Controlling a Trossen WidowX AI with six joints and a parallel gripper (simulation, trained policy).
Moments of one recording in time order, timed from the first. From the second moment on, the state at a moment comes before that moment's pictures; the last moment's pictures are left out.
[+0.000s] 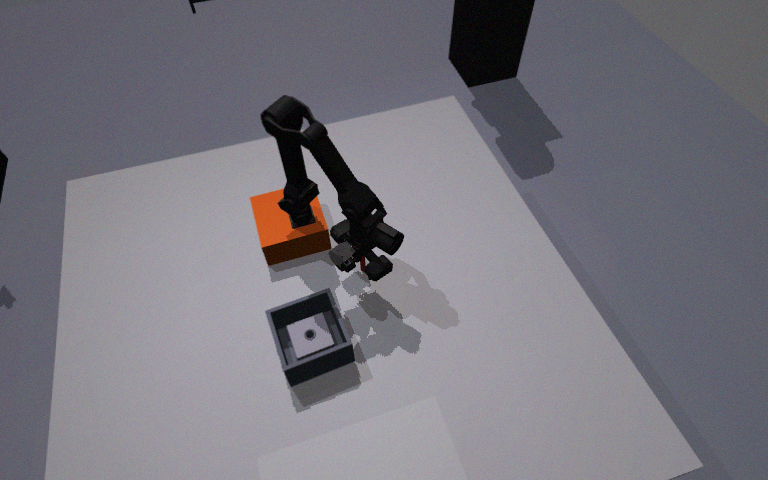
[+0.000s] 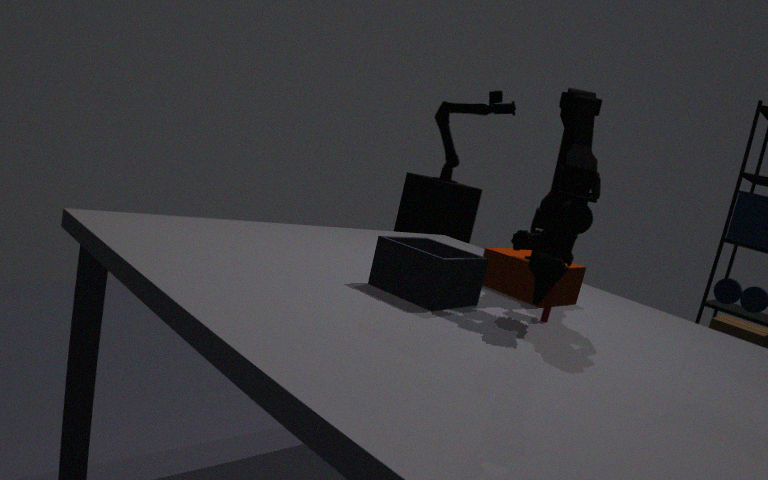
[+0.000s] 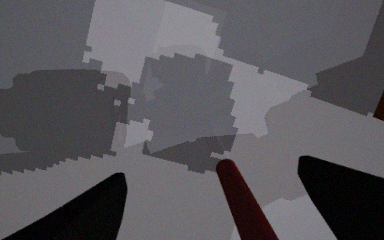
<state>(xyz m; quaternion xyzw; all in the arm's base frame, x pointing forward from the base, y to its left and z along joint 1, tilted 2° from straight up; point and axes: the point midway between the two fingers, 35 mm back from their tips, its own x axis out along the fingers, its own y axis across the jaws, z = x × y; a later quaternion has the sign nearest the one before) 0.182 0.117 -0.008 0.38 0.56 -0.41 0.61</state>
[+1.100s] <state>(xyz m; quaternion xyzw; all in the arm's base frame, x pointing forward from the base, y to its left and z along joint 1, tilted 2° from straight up) 0.184 0.108 0.005 0.32 0.58 -0.36 0.65</state>
